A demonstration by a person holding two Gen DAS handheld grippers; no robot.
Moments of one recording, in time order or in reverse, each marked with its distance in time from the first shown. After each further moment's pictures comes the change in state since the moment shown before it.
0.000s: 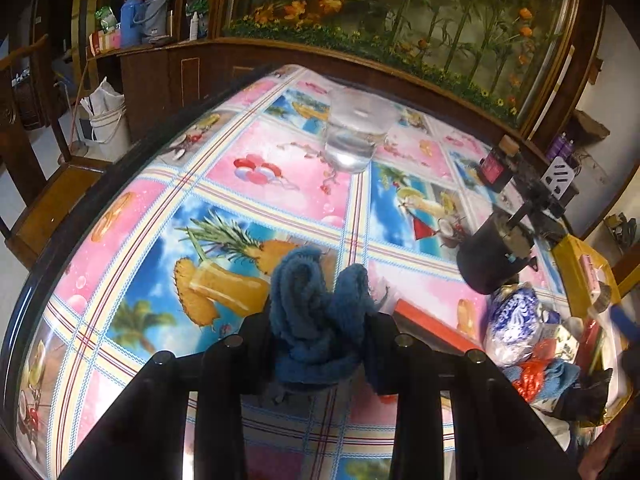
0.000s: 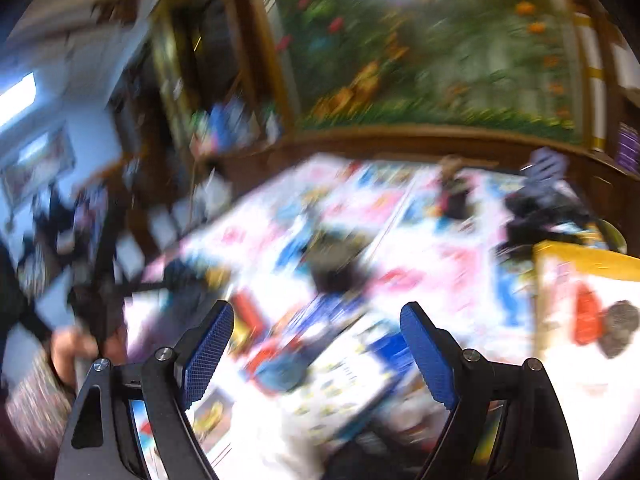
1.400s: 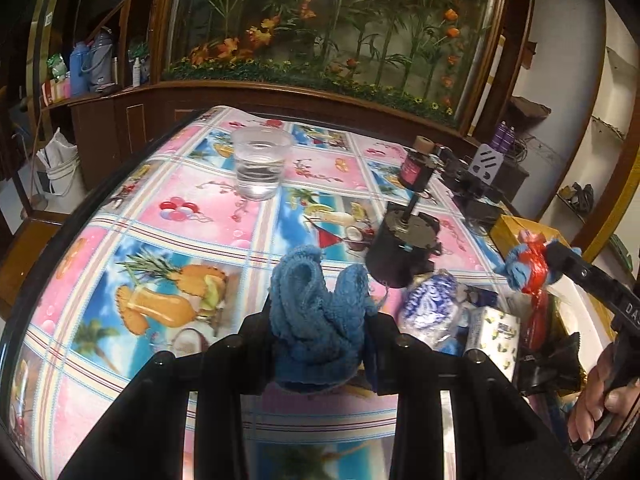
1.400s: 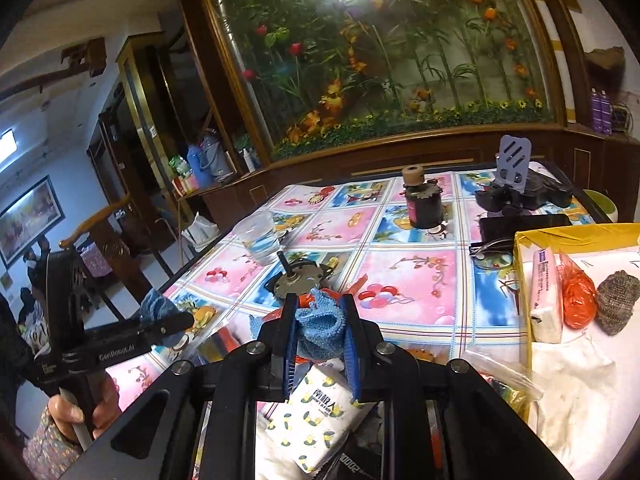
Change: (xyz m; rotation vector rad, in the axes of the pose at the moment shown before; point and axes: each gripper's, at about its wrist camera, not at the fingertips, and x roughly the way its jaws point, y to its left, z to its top) left arm -0.028 -0.059 -0.016 0.158 -0.103 -0.151; right arm -0.018 -0.040 0.003 0.202 -0.152 -0.025
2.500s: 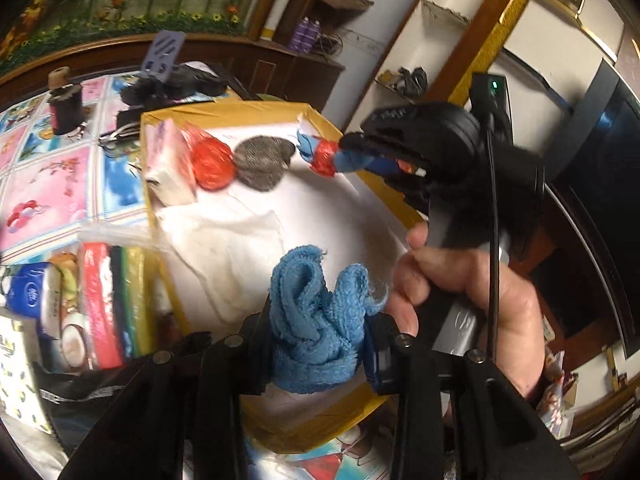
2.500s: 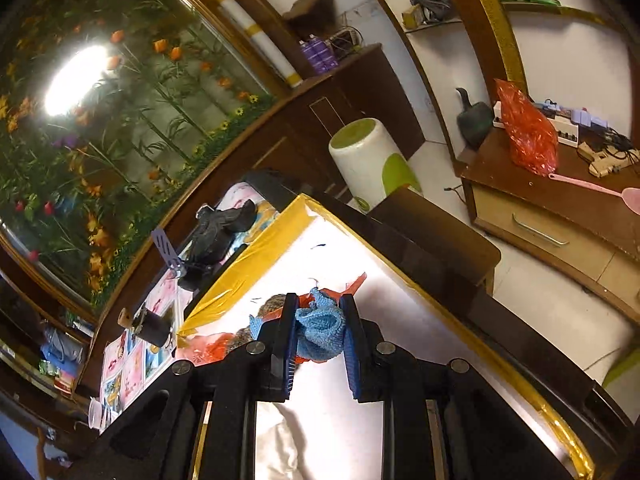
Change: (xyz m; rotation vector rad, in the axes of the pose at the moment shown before) left arm 0.048 -0.321 -0.059 0.299 0.312 -0.564; right arm -0.138 -0.242 -0.004 0.743 -0.140 -0.607
